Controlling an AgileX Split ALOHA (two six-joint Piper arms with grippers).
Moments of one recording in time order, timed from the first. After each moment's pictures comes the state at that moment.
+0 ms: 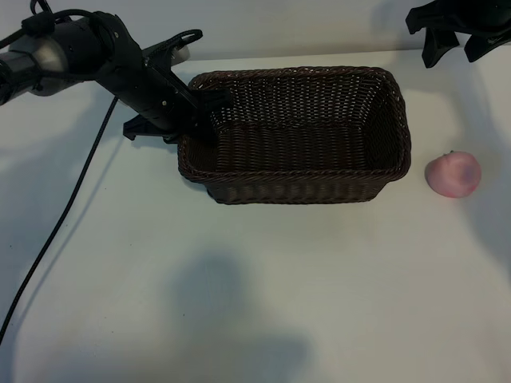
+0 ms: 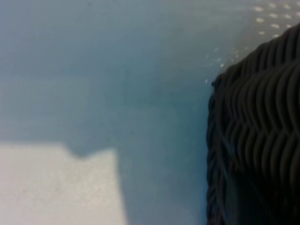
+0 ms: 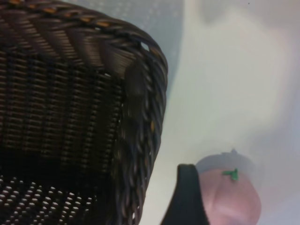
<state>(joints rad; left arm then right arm) -0.26 2.16 -1.52 -0.49 0.69 0.00 0.07 2.02 -1.86 0.11 1.22 -0.08</state>
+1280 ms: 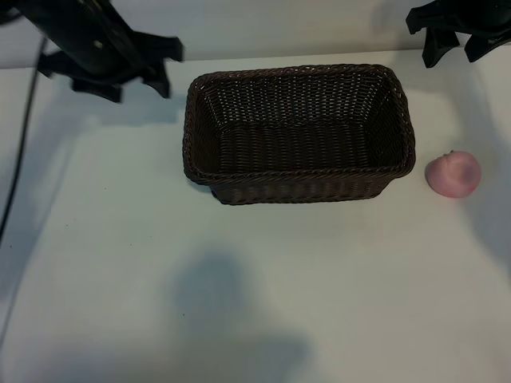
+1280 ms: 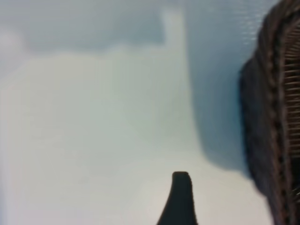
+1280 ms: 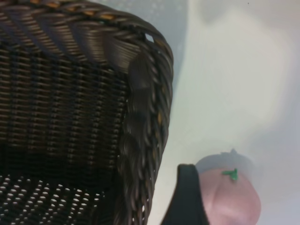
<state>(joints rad) -0.25 1.88 -1.61 -0.10 0.96 -0.18 0.07 2.02 -1.86 0.11 1.22 -0.08</state>
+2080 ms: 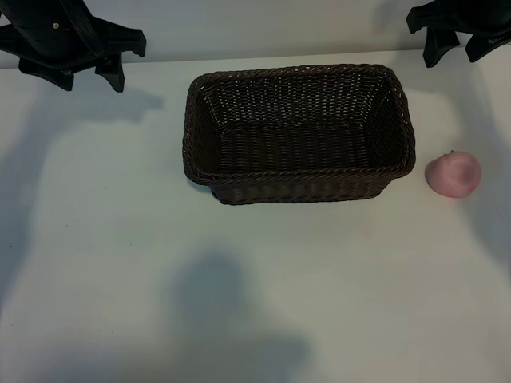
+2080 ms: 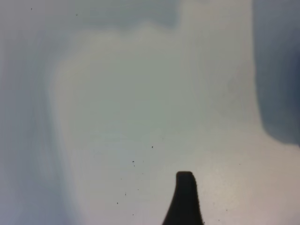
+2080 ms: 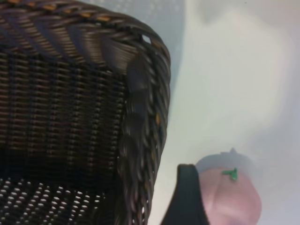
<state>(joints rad) -0.24 1.84 -1.67 0.04 1.12 -0.18 0.07 2.02 -1.86 0.10 1.22 -0.05</state>
